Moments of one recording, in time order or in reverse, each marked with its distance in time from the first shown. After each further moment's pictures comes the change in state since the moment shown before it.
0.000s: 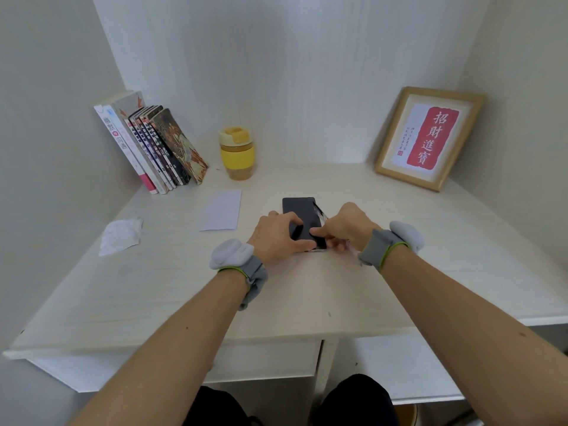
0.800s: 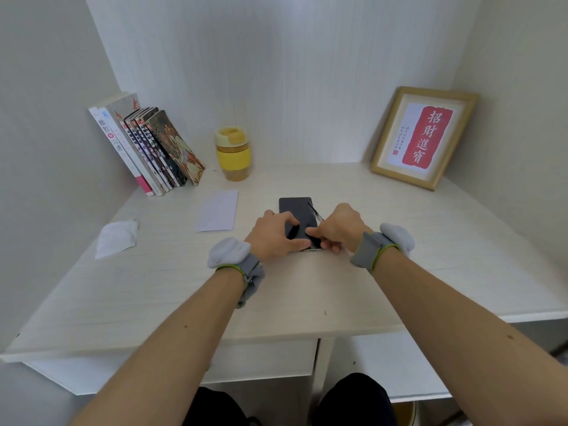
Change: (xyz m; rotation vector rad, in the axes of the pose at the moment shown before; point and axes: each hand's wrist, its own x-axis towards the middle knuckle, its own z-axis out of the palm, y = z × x) left_hand 0.003 0.000 -0.001 -0.051 -0.027 -0.006; right_hand 0.001 0.003 0.006 -0.001 0.039 -0.014
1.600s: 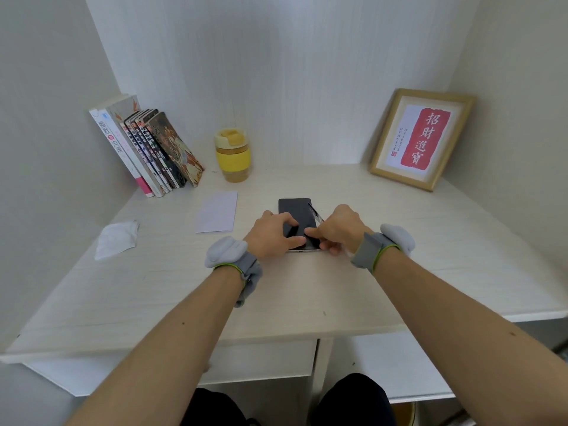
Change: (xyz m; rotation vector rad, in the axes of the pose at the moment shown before) left_hand 0.004 0.000 -0.001 0.006 -0.002 -0.007; right_hand 0.003 0.002 -0.001 -0.020 -0.005 -0.016
